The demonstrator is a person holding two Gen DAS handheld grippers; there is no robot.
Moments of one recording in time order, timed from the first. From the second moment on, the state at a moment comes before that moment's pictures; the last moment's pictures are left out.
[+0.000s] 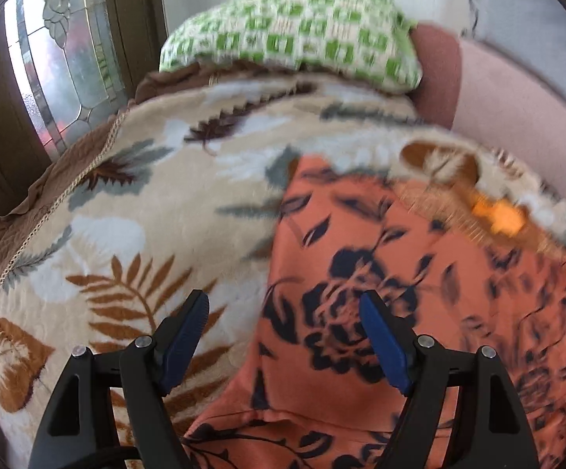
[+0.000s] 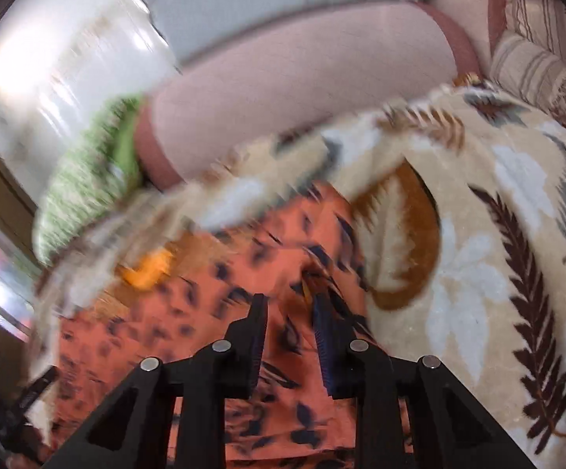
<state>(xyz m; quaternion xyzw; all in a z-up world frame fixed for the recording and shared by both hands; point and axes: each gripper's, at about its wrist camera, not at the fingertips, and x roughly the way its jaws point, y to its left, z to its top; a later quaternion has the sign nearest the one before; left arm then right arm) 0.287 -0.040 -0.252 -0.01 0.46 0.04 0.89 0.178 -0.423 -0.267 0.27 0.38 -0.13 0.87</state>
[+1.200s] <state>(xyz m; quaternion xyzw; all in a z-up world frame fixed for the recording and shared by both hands) 0.279 -0.083 -0.253 0.04 0.46 0.00 0.89 0.189 -0.321 -0.281 0.18 0.44 -0.02 0.88</state>
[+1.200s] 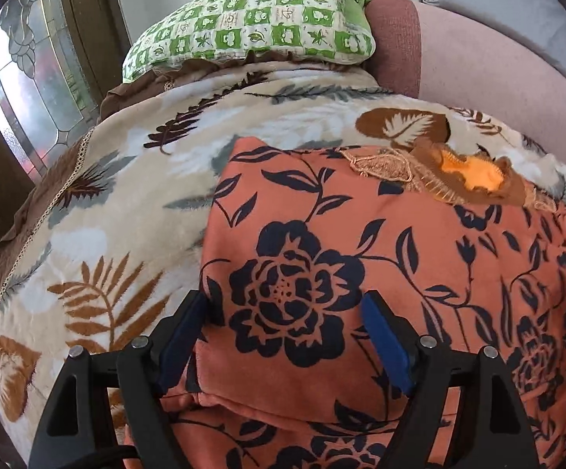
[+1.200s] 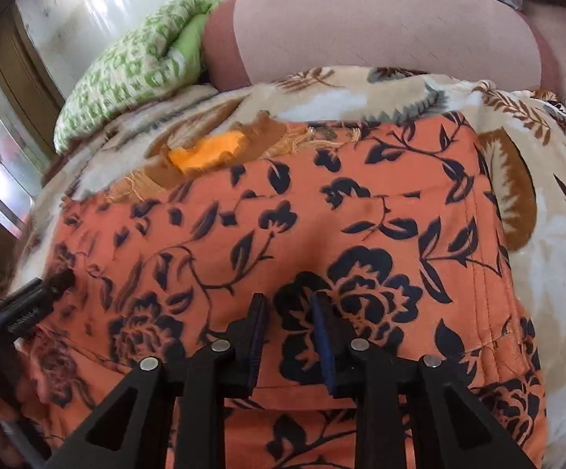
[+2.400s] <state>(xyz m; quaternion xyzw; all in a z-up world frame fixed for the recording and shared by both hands) 0.257 -0.068 -0.252 0.02 0.47 0.01 0.88 0.167 -0.350 -0.274 0.23 0.45 -0.09 0.86</state>
